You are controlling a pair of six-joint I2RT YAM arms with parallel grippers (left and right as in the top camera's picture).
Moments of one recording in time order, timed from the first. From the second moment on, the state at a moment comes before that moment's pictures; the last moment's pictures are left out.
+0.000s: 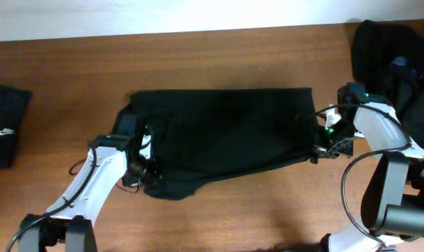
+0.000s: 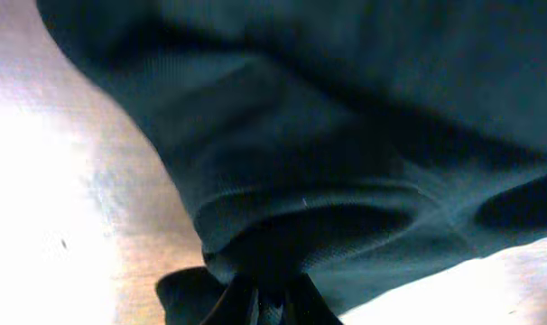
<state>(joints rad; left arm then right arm) -0.16 1.55 0.92 -0.92 0.20 -0.28 -0.21 1.78 1.17 -1.07 -0.17 0.08</state>
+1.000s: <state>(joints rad) -0.10 1.55 0.99 -0.83 0.17 -0.29 -0.21 1.78 1.22 -0.99 -0.22 0.14</state>
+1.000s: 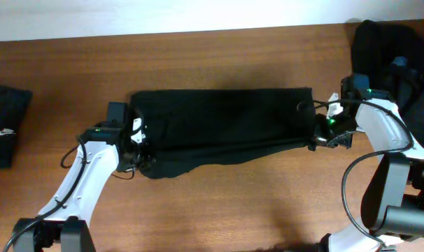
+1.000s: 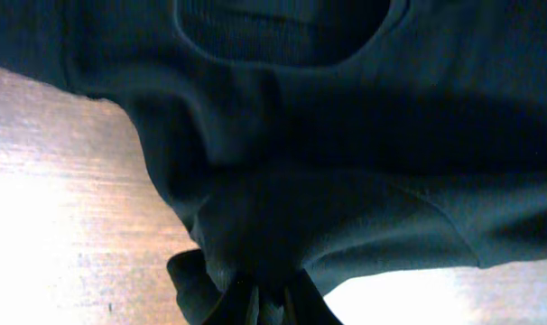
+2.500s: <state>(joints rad) -0.10 1.61 0.99 -0.50 0.11 -0.41 -0.16 1.80 1.22 -0.65 -0.26 0.21</state>
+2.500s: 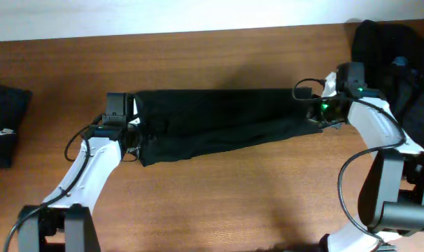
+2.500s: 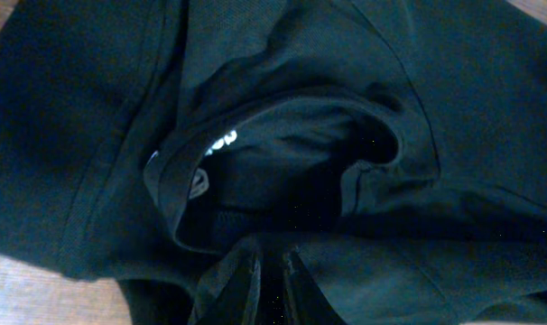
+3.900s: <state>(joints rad) 0.00 1.63 1.11 -0.72 0.21 -0.26 -0.13 1.85 1.22 -0.60 -0.16 0.24</state>
